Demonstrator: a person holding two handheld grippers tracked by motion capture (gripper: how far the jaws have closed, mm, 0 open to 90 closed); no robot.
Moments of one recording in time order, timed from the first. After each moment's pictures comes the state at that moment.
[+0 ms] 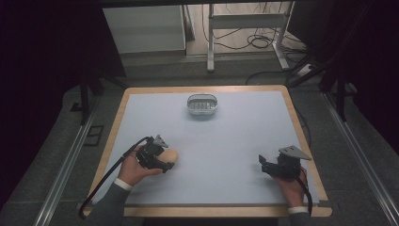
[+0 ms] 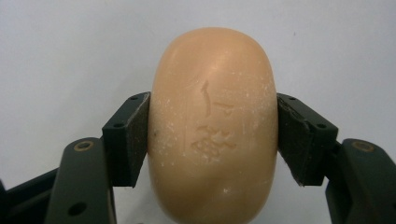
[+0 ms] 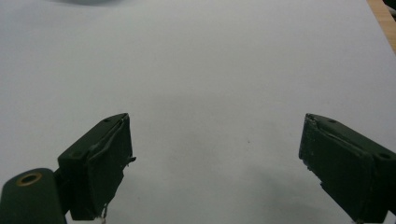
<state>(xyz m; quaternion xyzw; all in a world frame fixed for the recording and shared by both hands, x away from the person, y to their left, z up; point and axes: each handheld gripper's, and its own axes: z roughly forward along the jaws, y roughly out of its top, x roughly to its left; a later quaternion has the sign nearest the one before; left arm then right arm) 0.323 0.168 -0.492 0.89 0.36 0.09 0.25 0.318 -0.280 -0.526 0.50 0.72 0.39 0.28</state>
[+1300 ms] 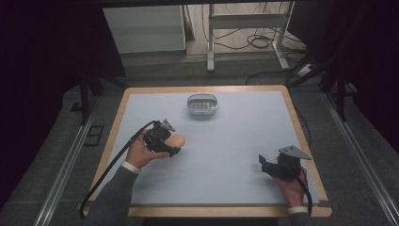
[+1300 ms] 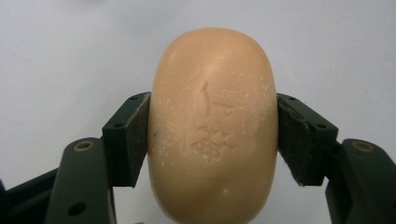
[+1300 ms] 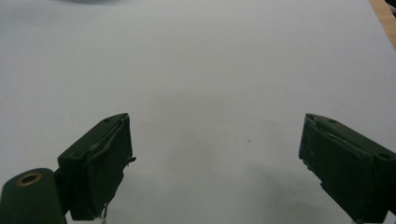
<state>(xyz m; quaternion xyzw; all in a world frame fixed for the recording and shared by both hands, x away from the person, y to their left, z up) 0.364 0.152 -0.467 0.89 0.35 0.10 0.26 0.319 -0.280 -0.526 0.50 0.72 0.39 0.28</state>
